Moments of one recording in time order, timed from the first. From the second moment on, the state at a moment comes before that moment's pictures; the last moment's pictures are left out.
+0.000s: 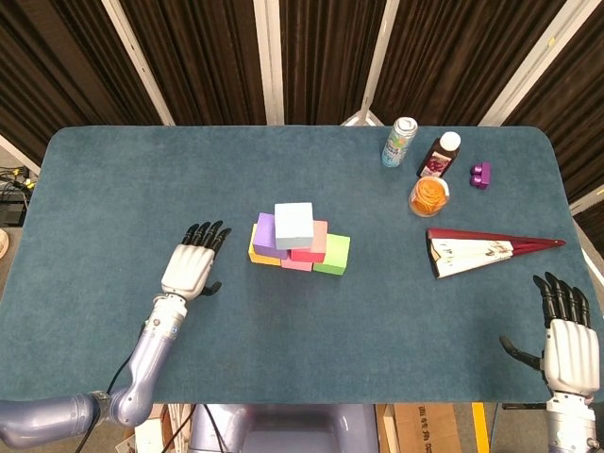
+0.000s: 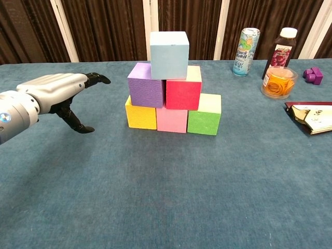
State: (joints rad) left arm -0.64 -1.65 -0.22 -1.57 1.01 1.15 0.65; right arm 0.05 -1.22 0.06 -1.78 -1.35 1.64 -0.12
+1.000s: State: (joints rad) left arm -0.68 -1.68 -0.19 -1.58 1.03 1.16 0.66; right arm 0.01 -1.21 0.11 -1.81 -1.34 1.62 -0.12
